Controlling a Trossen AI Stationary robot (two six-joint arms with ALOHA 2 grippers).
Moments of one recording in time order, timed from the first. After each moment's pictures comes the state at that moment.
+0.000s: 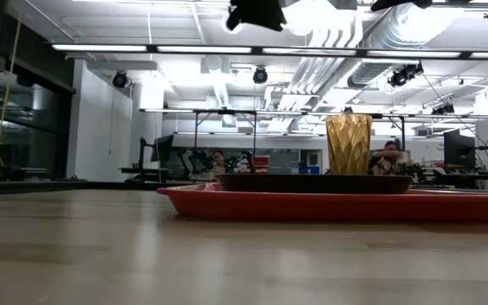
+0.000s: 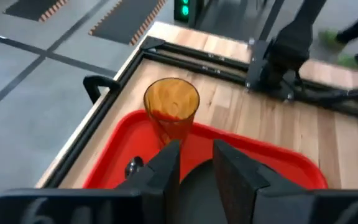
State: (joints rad) left arm 0.22 1.81 1.95 -0.73 -0.09 -0.09; right arm -0.20 0.90 1.33 -0.96 0.21 0.39
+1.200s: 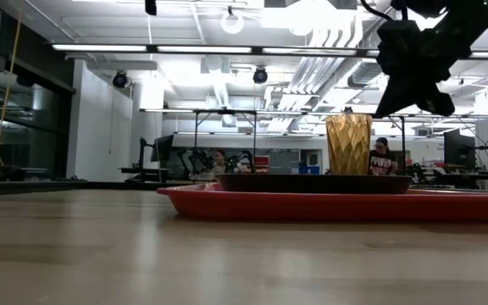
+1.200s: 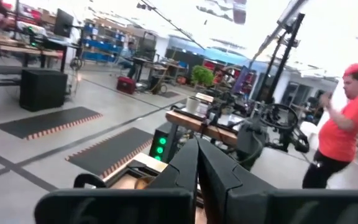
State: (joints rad) left arm 0.22 0.96 0.89 0.21 -0.12 -0.26; right arm -0.11 0.86 0.61 -0.54 0.06 0.87
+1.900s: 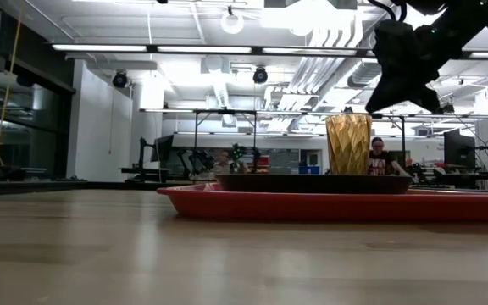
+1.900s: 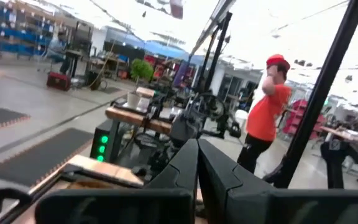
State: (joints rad) left arm 0.21 0.97 0.89 0.26 0.15 -0.30; right arm -0.11 0.86 0.61 -0.48 0.17 0.72
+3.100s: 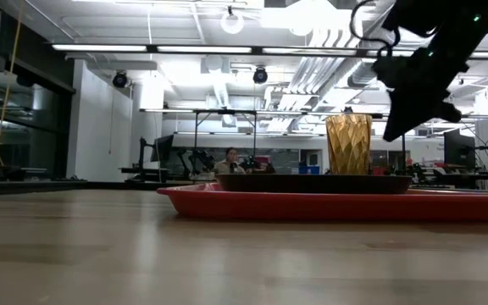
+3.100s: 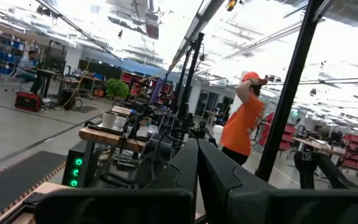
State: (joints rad) left arm 0.18 0.96 0.89 0.37 0.19 -0.31; right arm -0.11 0.96 0.61 -0.63 0.26 0.88
